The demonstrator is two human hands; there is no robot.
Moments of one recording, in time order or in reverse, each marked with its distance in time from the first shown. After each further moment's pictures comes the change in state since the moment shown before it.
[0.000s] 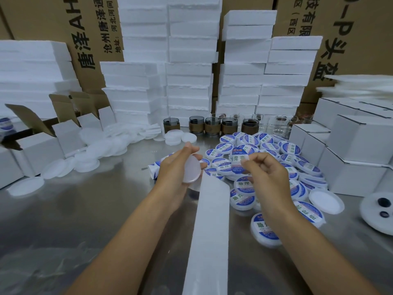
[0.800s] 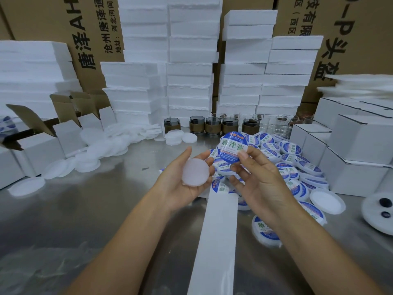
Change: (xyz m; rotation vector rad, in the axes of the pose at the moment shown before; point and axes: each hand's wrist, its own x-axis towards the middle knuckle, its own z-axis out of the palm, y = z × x) left_hand -0.005 0.003 -0.005 -0.373 -0.288 -0.431; right_hand -0.007 -0.012 0.006 0.505 -0.325 0.223
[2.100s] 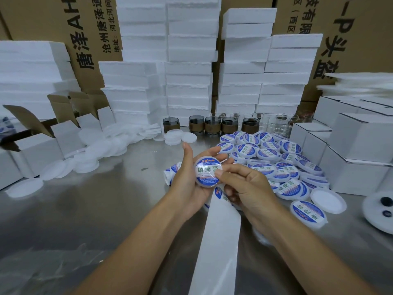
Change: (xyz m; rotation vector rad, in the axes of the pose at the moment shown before) left_hand 0.016 -0.025 0.008 0.057 -0.085 0.252; right_hand -0.001 0.020 0.004 -0.406 0.139 0.094
